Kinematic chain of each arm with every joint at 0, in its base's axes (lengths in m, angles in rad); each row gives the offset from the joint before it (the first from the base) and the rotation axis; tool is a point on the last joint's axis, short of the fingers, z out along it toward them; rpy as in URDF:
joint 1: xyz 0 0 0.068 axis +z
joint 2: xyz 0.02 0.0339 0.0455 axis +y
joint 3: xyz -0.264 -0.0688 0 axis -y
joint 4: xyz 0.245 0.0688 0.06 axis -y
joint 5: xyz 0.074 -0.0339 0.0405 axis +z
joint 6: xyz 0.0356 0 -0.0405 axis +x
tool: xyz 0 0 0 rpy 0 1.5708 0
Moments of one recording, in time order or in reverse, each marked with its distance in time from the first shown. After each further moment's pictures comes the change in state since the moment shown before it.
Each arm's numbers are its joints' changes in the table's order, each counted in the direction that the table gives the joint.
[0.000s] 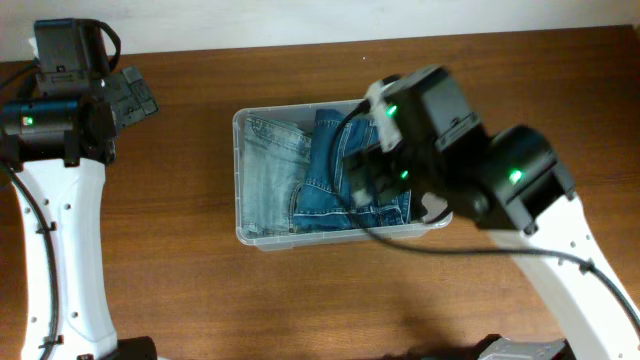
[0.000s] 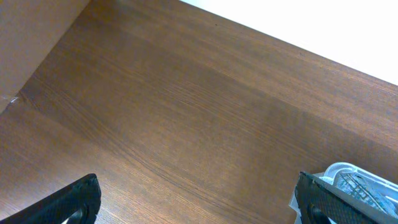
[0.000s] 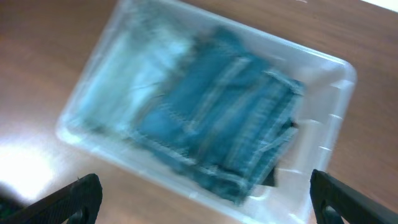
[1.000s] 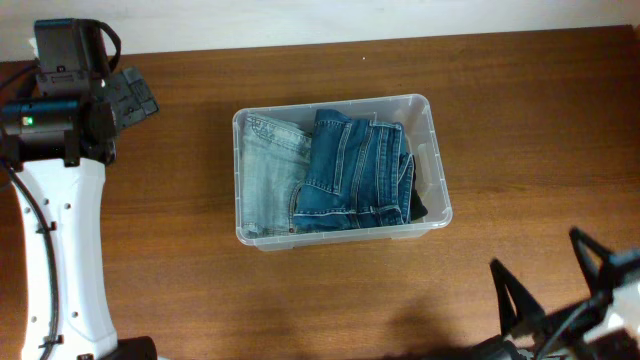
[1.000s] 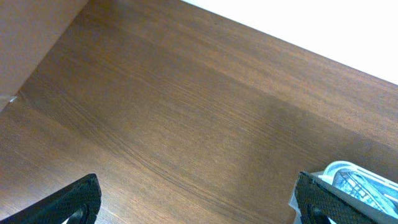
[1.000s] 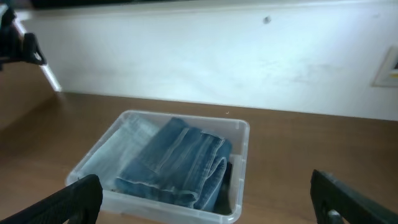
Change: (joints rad) left arm 0.000 0.000 0.000 -0.002 -0.004 0.000; right arm -0.276 -1.081 -0.620 0.285 -0.005 -0.053
